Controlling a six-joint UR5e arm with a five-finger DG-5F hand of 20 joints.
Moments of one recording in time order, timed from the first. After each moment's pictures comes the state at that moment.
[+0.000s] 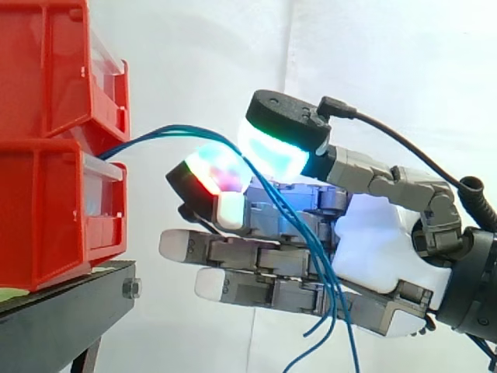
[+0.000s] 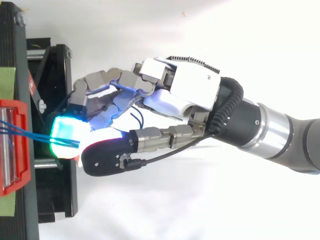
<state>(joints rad) 0.19 -2.41 -1.30 -2.16 -1.06 -0.06</state>
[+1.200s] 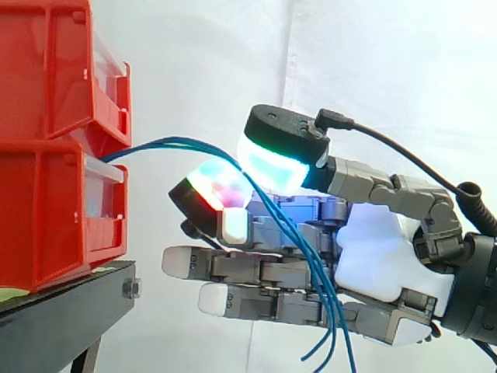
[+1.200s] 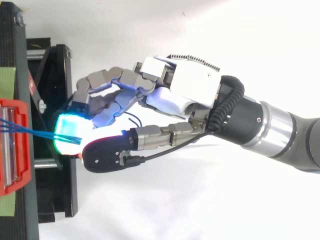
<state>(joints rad) 0.19 -2.41 -1.30 -2.21 -1.06 -0.03</state>
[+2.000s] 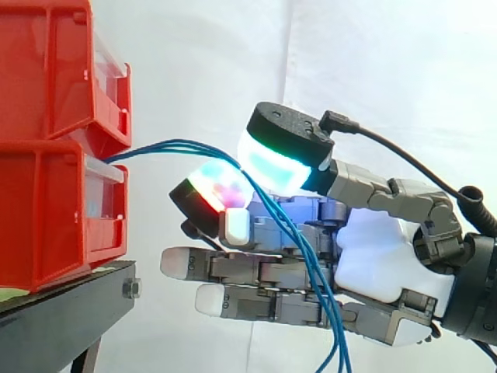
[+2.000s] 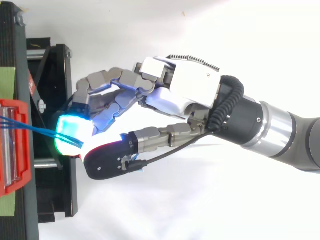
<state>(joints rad) 0.19 -2.41 -1.30 -2.21 -1.06 -0.03</state>
